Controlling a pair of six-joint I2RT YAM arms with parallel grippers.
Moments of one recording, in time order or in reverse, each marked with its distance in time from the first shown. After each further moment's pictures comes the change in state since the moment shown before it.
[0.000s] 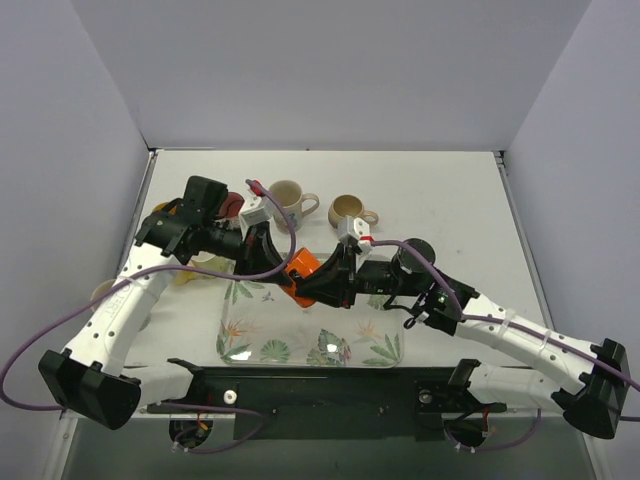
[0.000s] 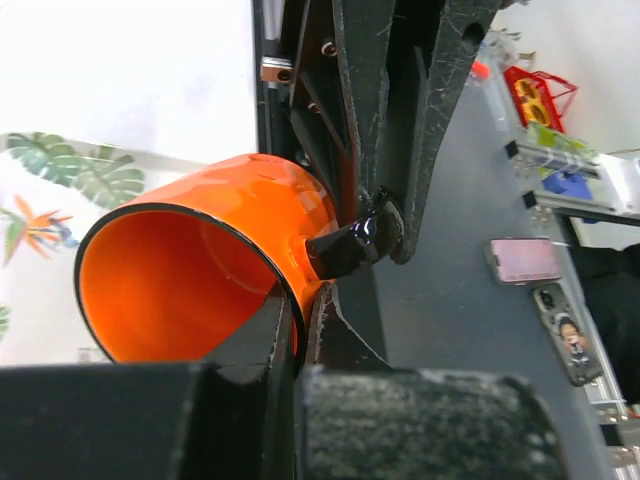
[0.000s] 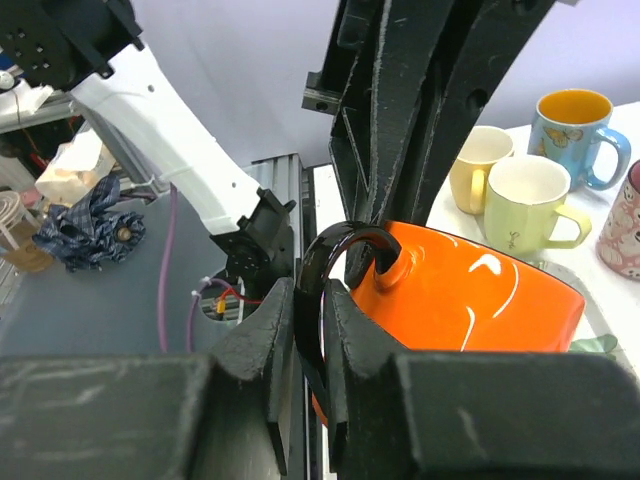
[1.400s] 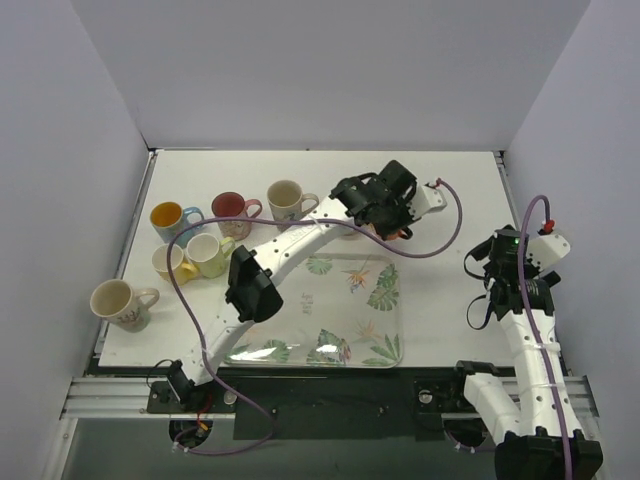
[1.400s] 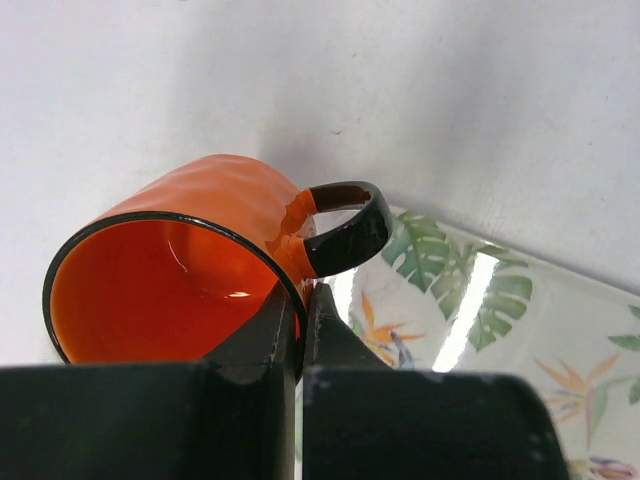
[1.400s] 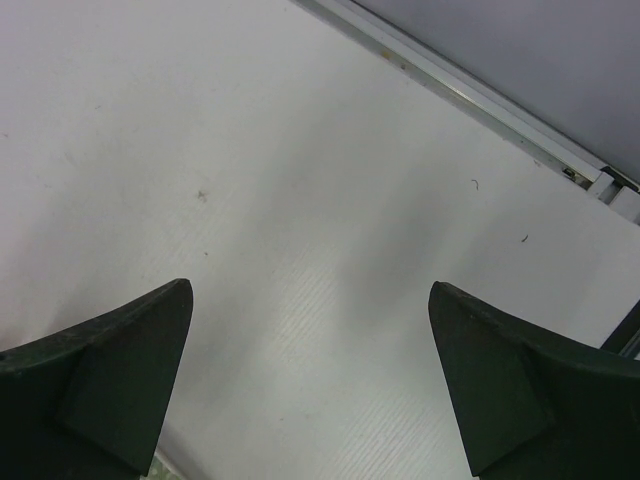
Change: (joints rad) left arm -0.522 1.121 1.236 -0.046 -1.176 -0.125; right arm -1.030 -0.231 -0.057 -0.983 1.120 0.404
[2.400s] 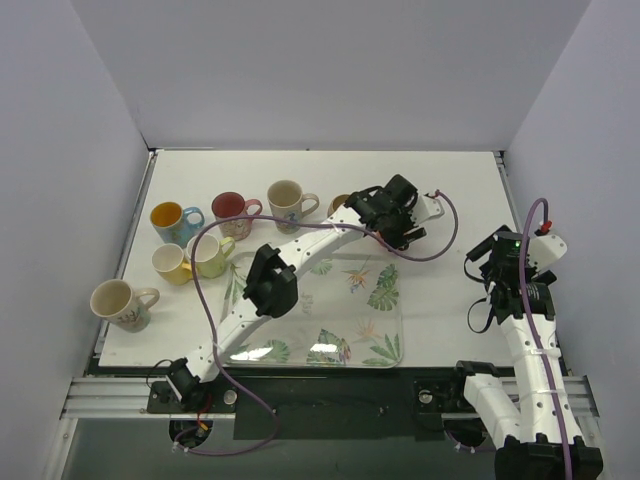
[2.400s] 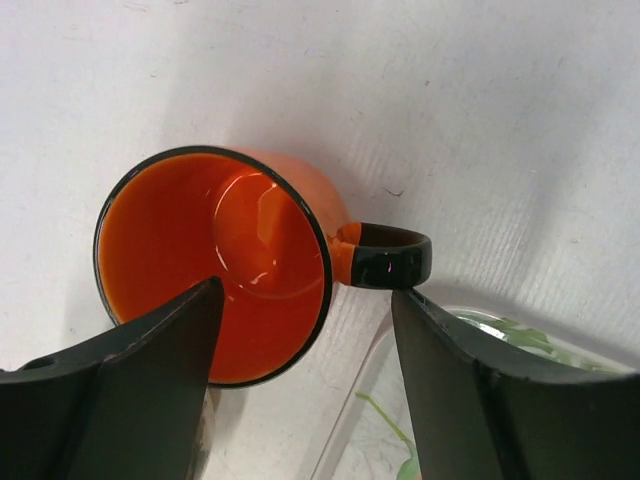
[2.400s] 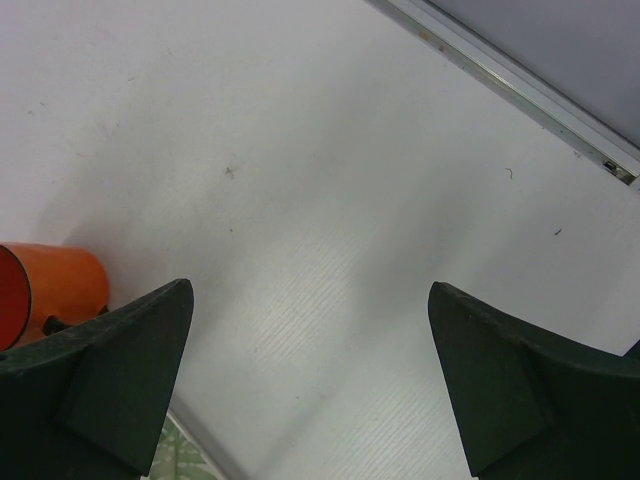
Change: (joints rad) left arm 0.002 0.281 0.074 0.202 -0.023 0.043; right arm 0.000 -0.031 -0.009 -0.001 -0.087 -0.002
